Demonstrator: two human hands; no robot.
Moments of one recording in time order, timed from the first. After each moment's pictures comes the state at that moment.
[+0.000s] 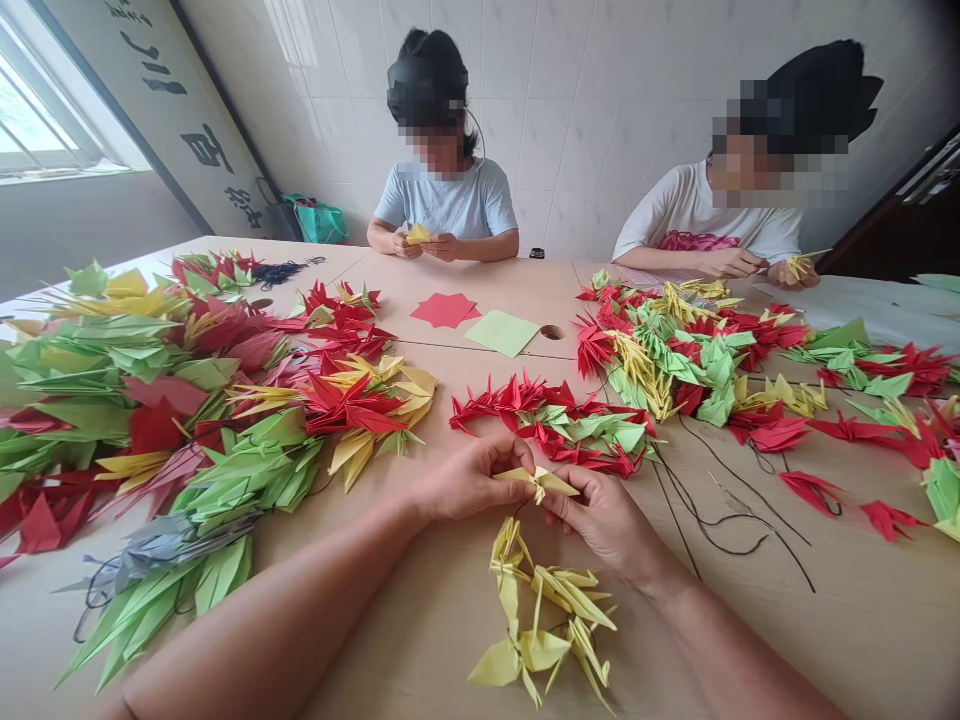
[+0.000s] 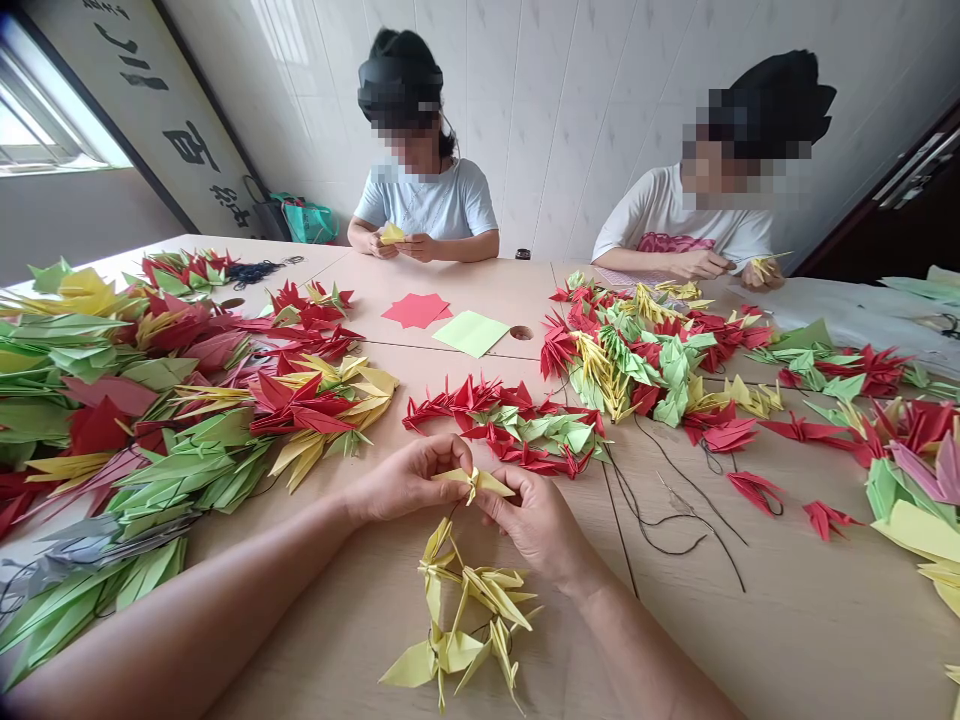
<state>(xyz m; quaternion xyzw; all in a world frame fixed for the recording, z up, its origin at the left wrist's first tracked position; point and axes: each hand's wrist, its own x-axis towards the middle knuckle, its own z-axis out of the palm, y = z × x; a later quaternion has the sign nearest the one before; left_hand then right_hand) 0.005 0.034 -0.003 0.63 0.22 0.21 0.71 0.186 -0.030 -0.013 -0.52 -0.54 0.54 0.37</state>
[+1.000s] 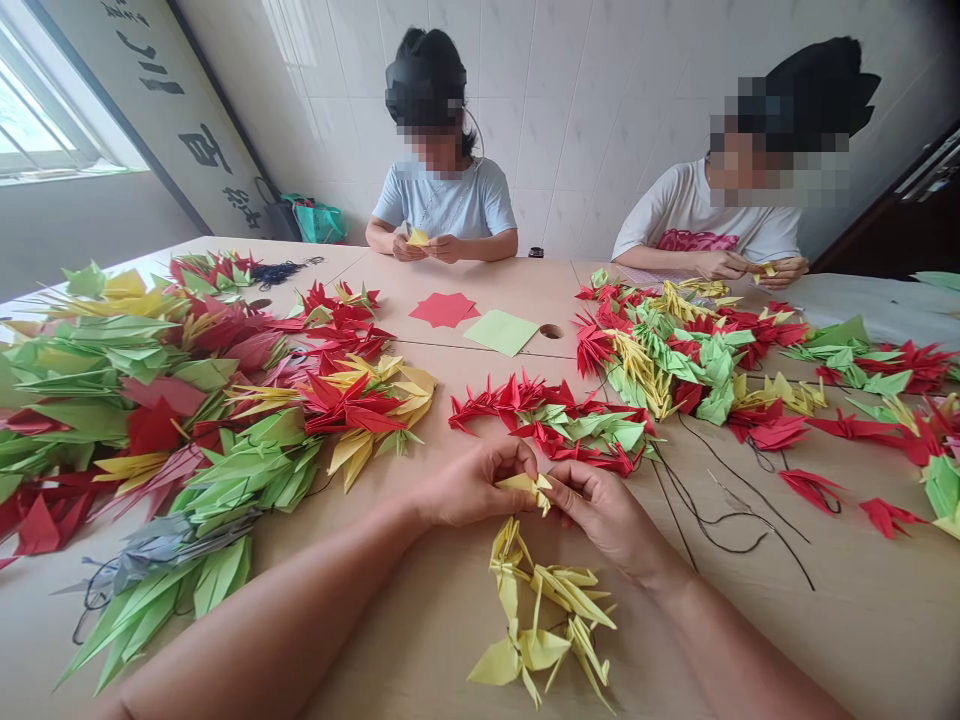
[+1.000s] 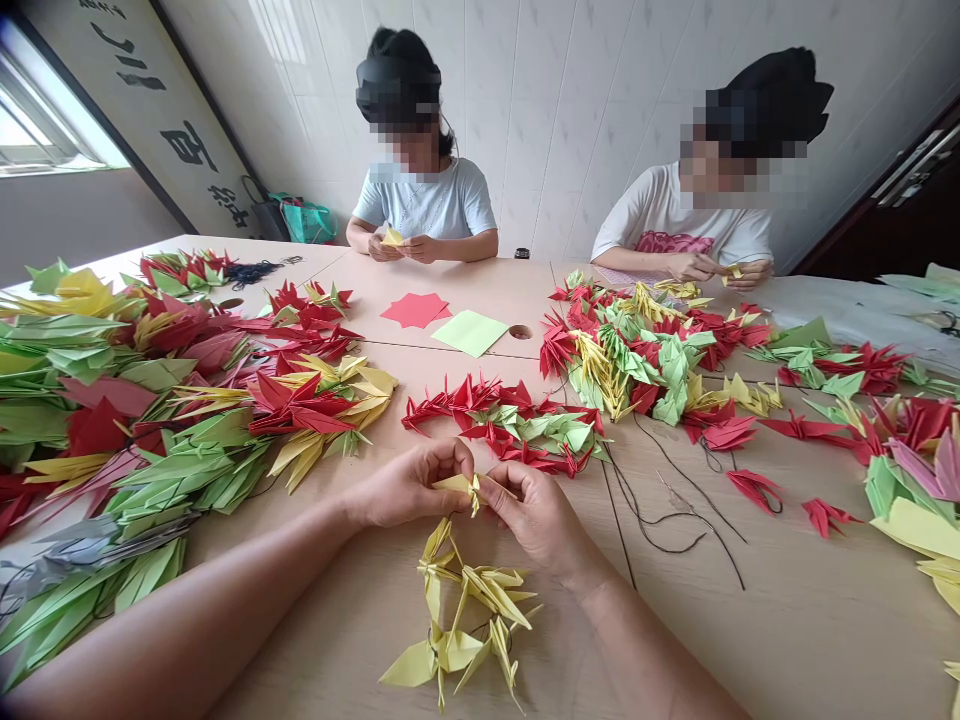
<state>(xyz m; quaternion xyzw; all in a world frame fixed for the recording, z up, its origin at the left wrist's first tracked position) 0.008 0.029 -0.001 0.63 0.21 0.21 0.72 0.190 -0.030 -0.012 -0.51 -0.55 0.54 0.39</state>
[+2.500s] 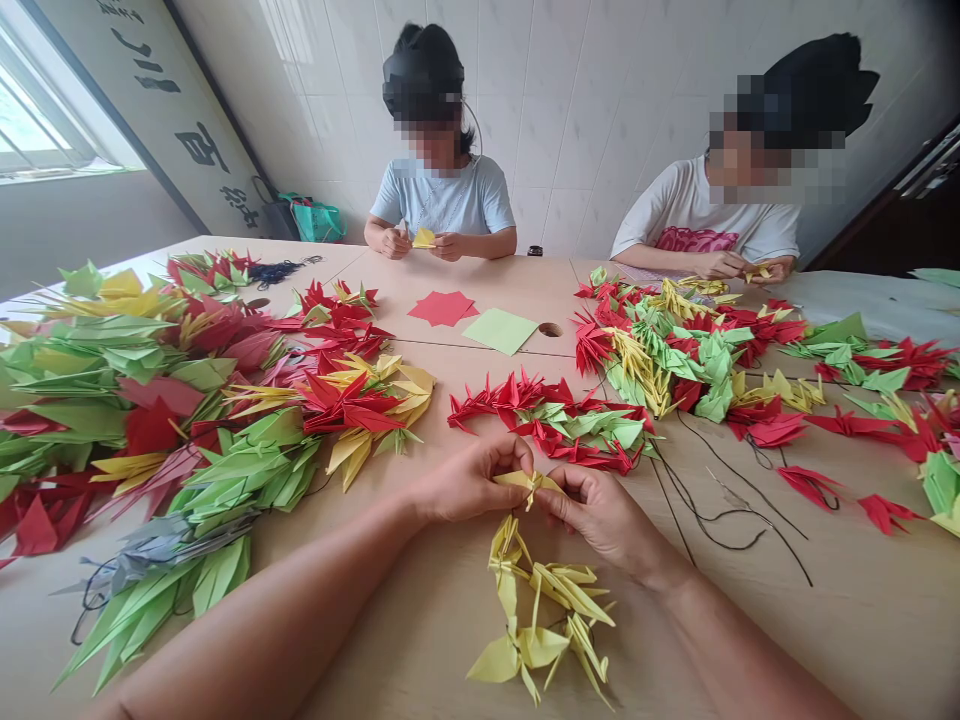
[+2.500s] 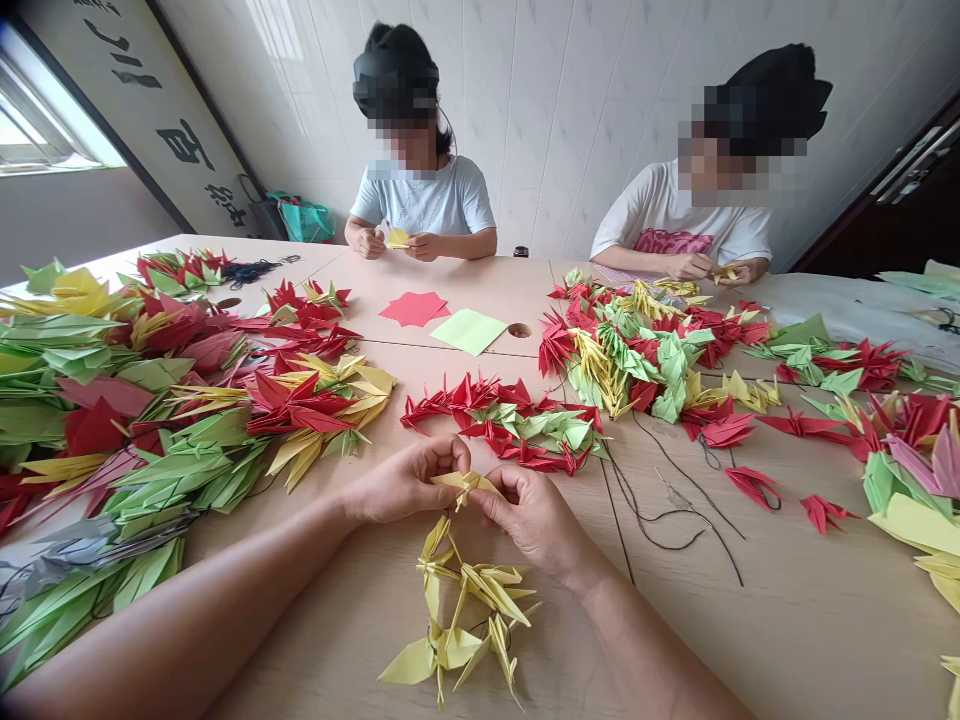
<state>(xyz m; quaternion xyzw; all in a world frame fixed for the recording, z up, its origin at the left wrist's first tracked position) 0.006 0.032 -0.003 0.62 0.22 0.20 0.72 0.186 -0.030 -0.006 -0.52 -0.56 0.54 0.36</state>
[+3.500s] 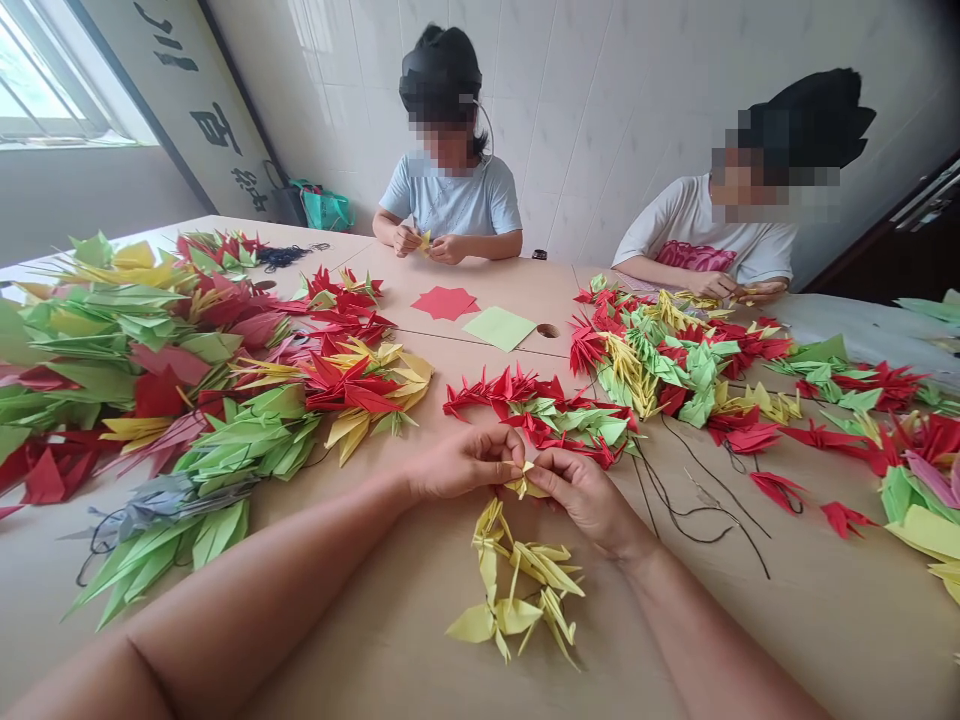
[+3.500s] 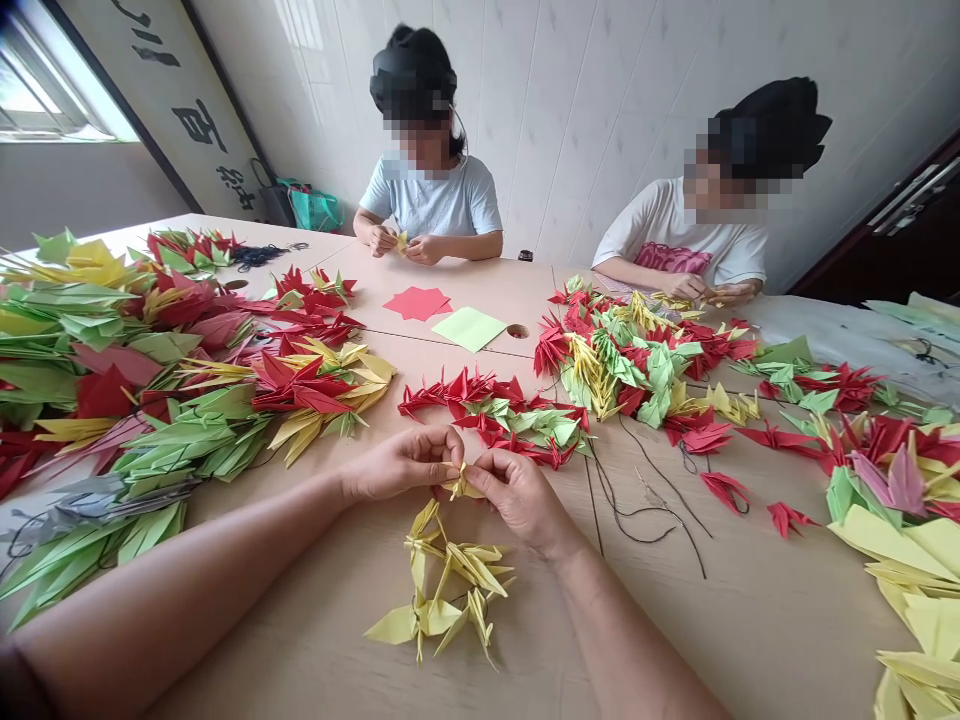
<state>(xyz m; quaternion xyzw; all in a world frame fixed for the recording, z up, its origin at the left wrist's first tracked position) 0.009 0.028 0.002 0.59 0.23 0.20 0.75 0.191 -0.027 -0.011 -0.48 -0.53 0.57 0.41</state>
